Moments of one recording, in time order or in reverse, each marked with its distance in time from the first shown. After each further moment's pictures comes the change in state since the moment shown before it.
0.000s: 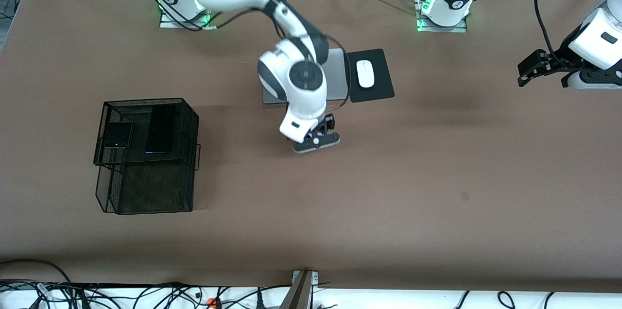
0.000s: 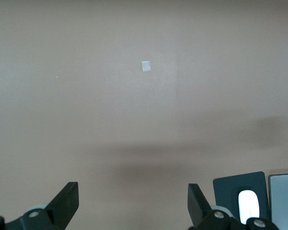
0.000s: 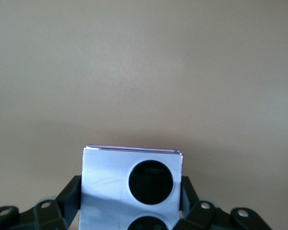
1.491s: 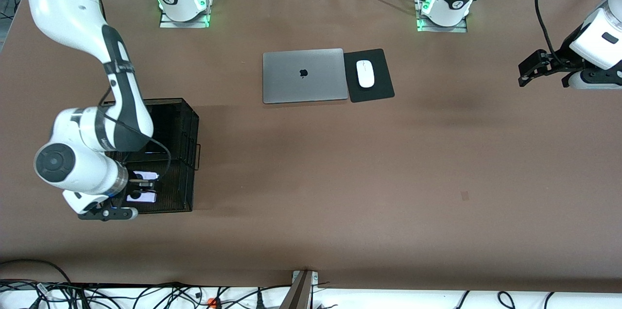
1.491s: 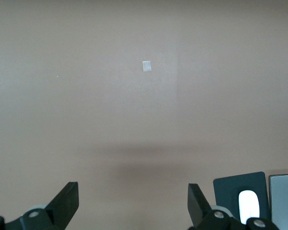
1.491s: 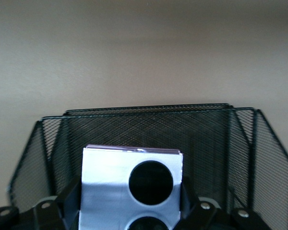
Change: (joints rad) left arm 0.002 0.000 0.001 0.000 0.000 0.000 0.000; right arm -0.632 -0.005 -0.046 -0.154 0.003 0.093 -0.414
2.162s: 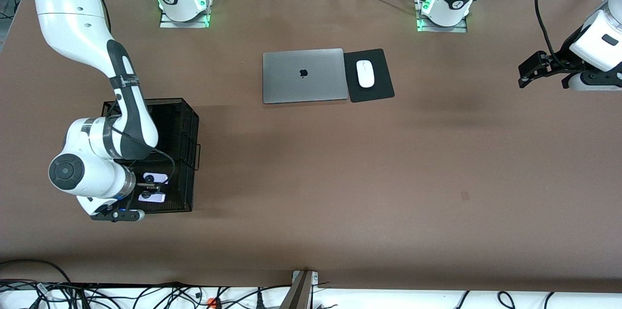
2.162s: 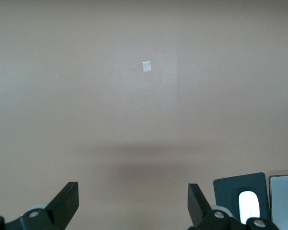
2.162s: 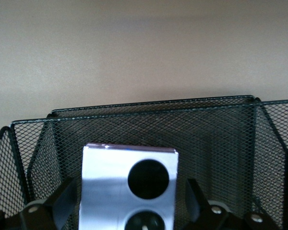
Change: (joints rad) left arm 0.000 0.009 0.000 0.007 0.000 0.000 0.000; right arm -0.019 0.048 0.000 0.003 0.054 0.025 -0.007
